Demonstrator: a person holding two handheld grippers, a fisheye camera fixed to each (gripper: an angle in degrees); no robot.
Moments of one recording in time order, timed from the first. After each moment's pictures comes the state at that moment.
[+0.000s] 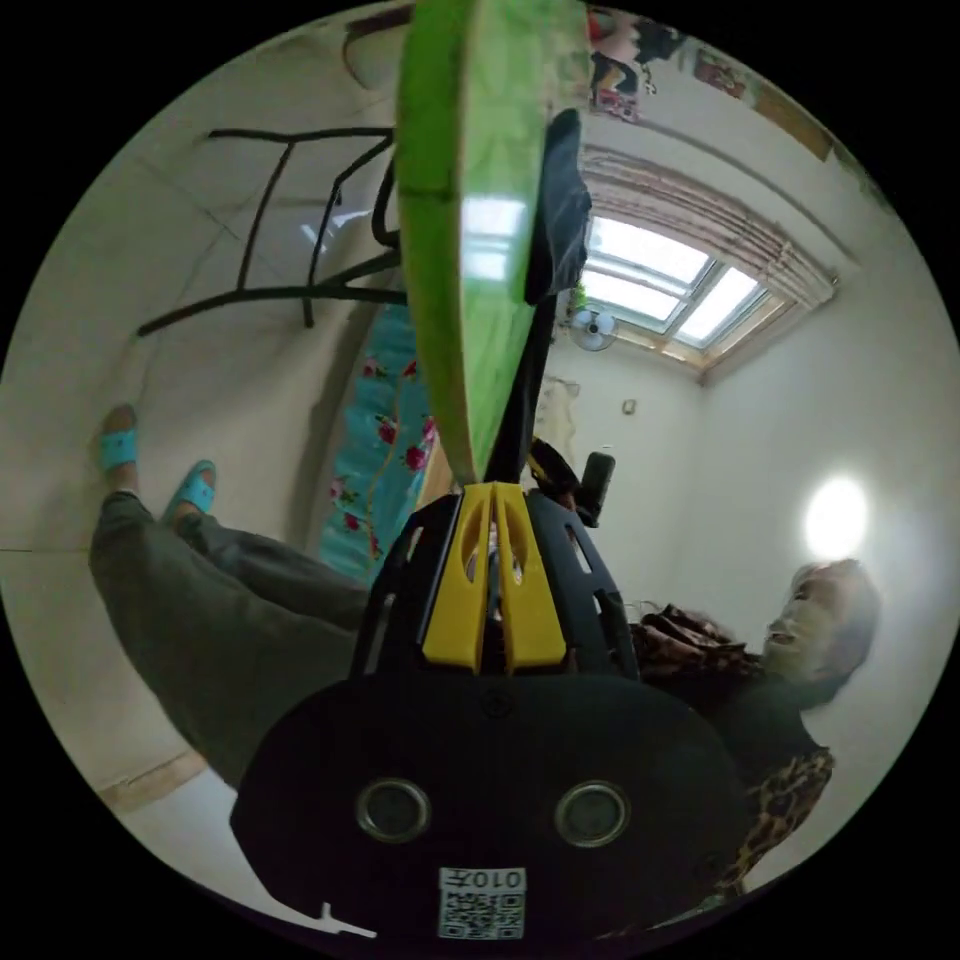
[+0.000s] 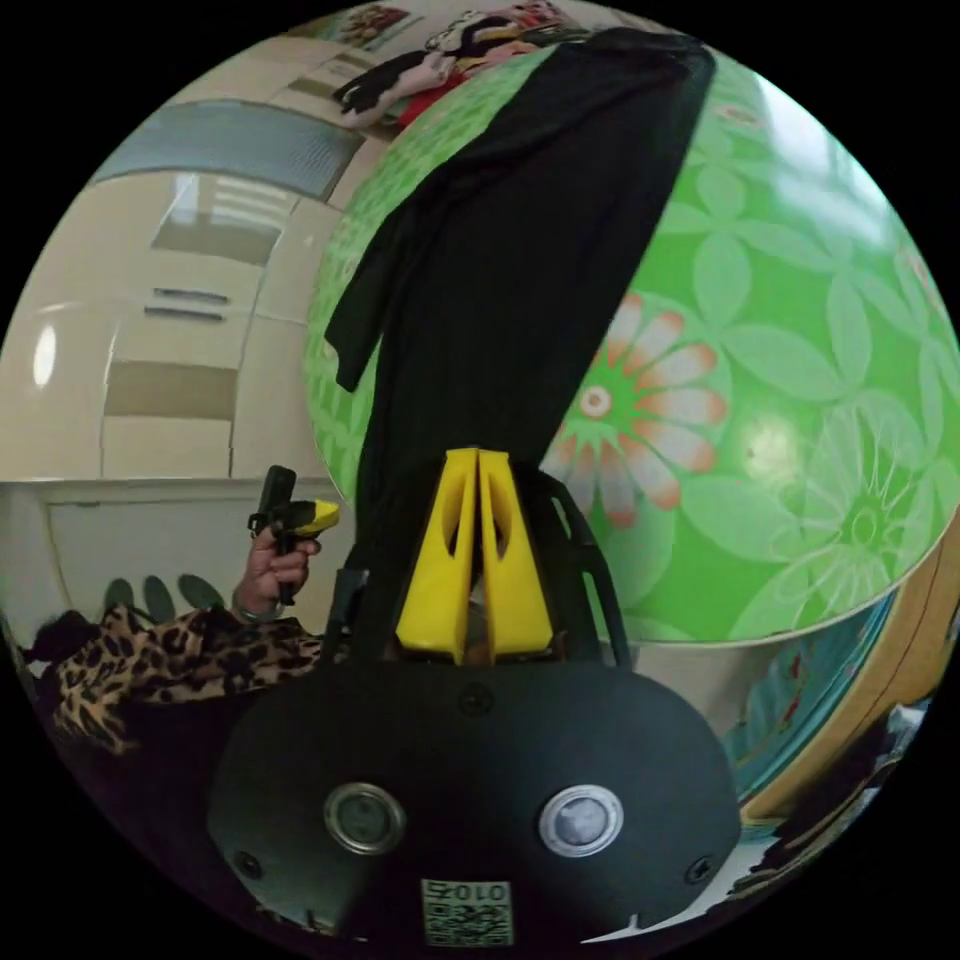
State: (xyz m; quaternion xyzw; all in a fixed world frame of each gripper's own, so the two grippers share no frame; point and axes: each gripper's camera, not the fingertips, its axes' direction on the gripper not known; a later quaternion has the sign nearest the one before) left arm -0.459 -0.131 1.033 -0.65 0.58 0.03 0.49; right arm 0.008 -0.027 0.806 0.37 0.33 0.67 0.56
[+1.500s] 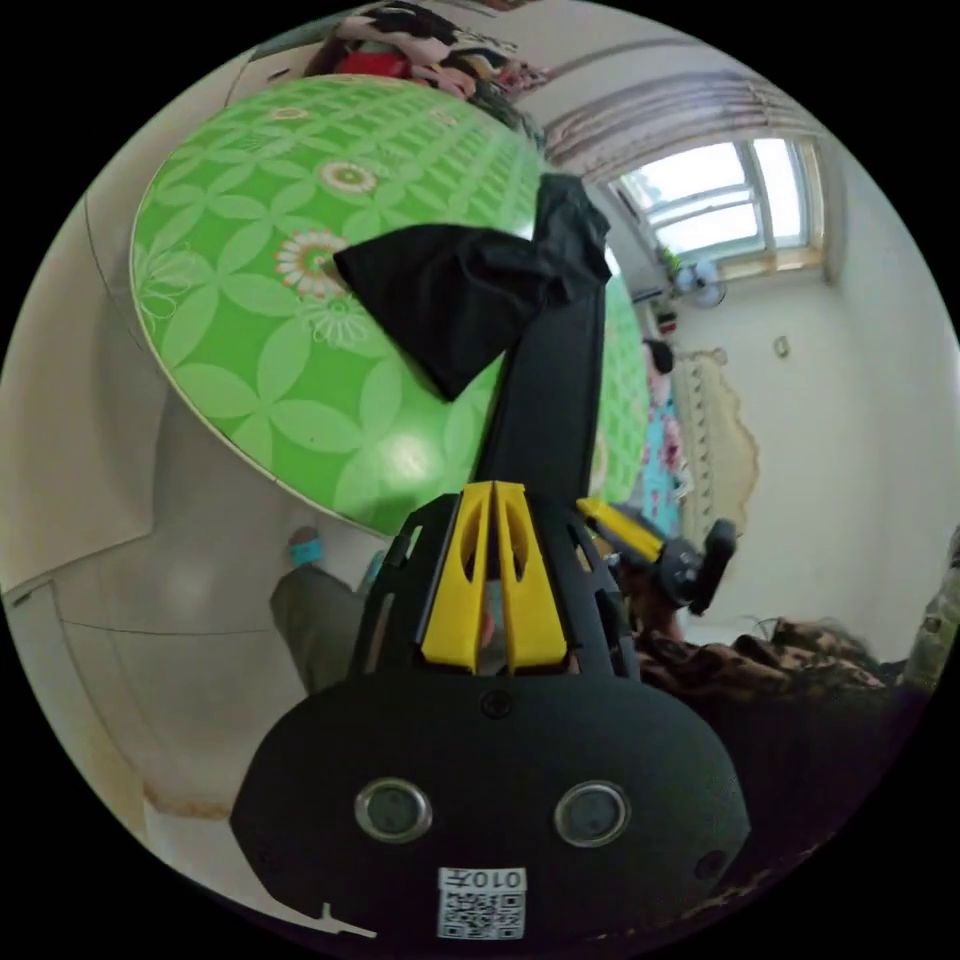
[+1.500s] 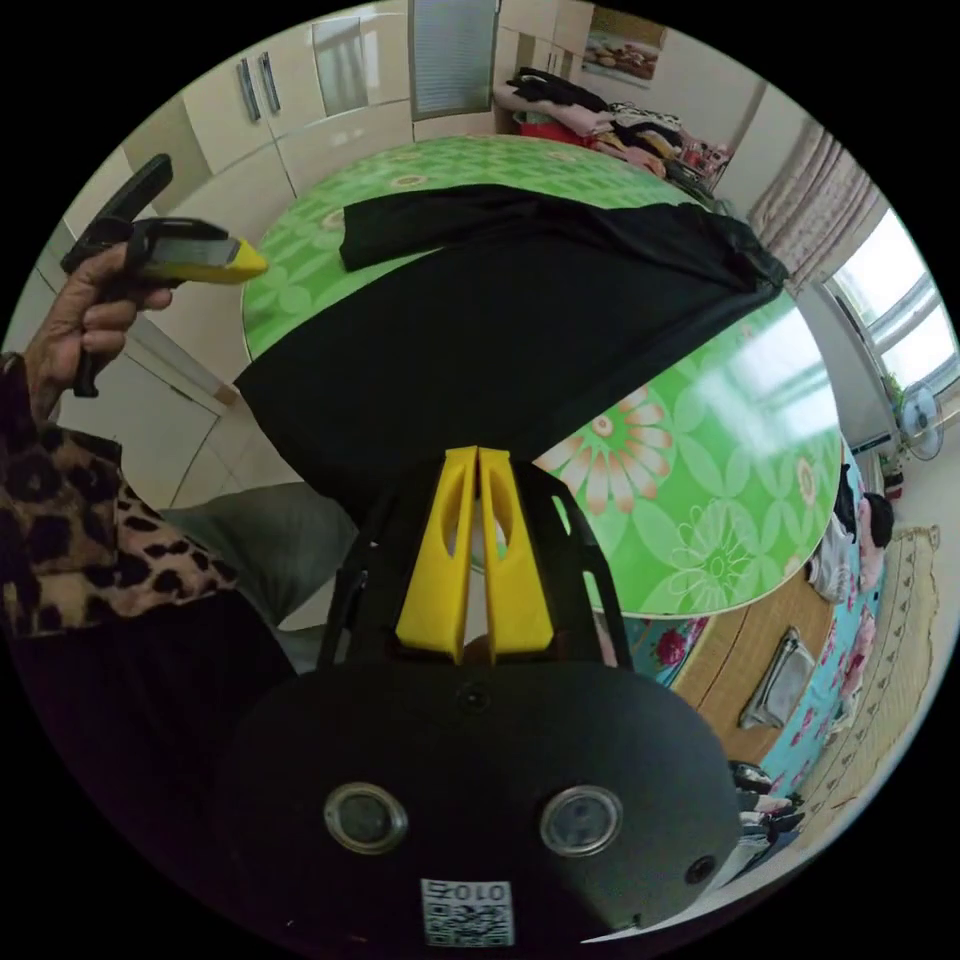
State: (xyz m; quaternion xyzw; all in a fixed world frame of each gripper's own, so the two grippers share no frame) left arm -0.394 -0.204 0.878 -0.52 0.51 0.22 0.65; right arm 0.111 -0.225 0.892 0.06 0.60 0.59 0.54
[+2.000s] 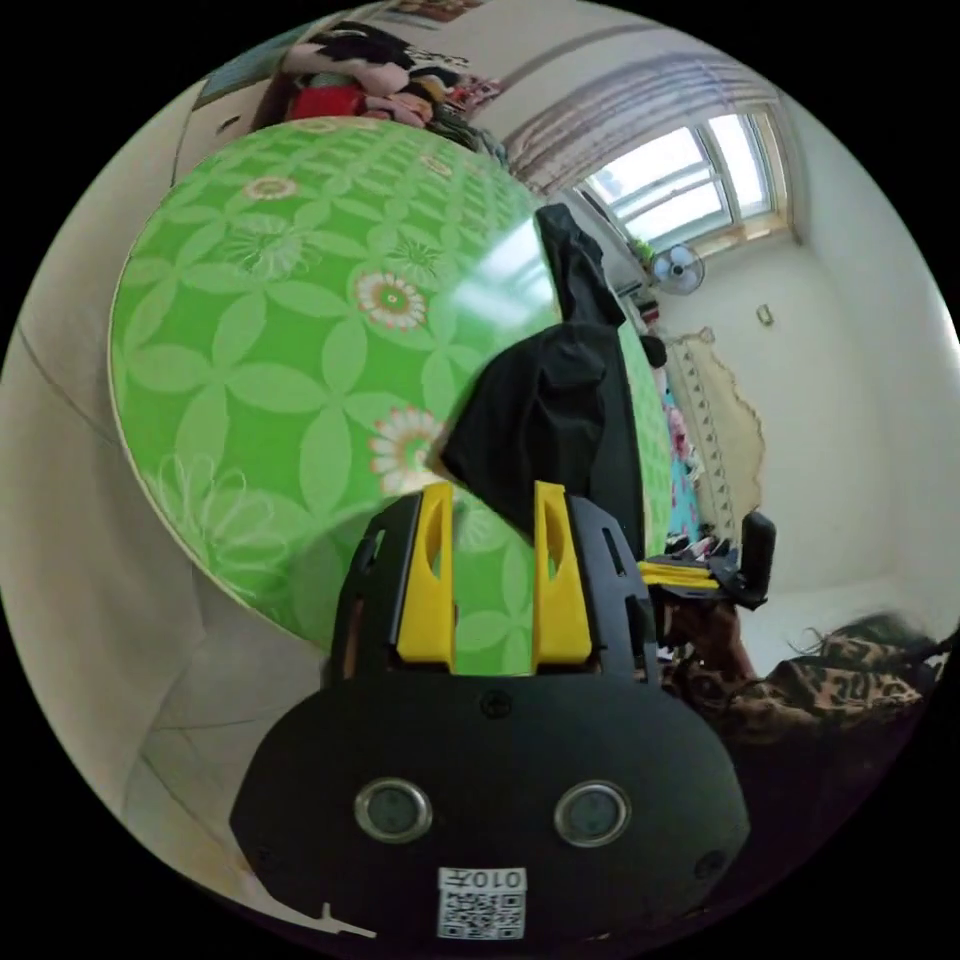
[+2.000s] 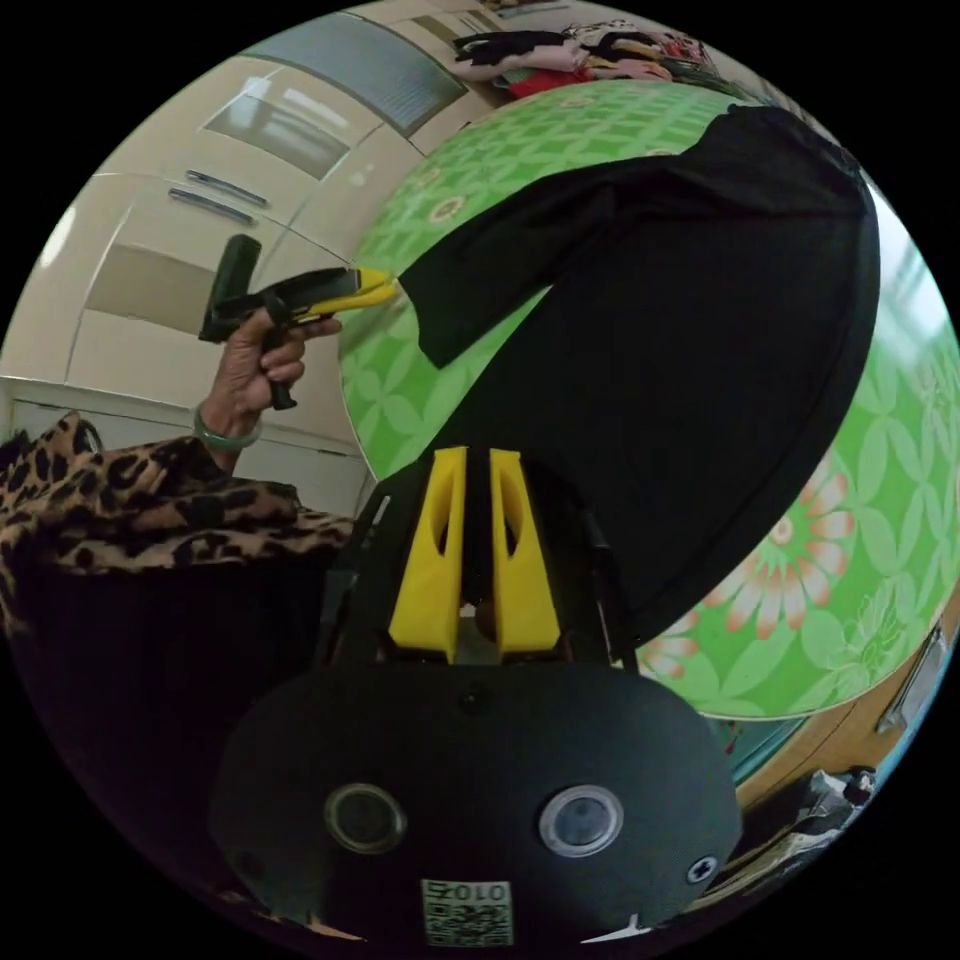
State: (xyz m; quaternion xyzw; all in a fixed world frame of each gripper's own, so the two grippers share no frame) left arm -0.324 -0.240 0.974 -0.44 0.53 0.34 0.64; right arm 0.177 -0.240 0.825 0.24 0.40 0.64 0.61
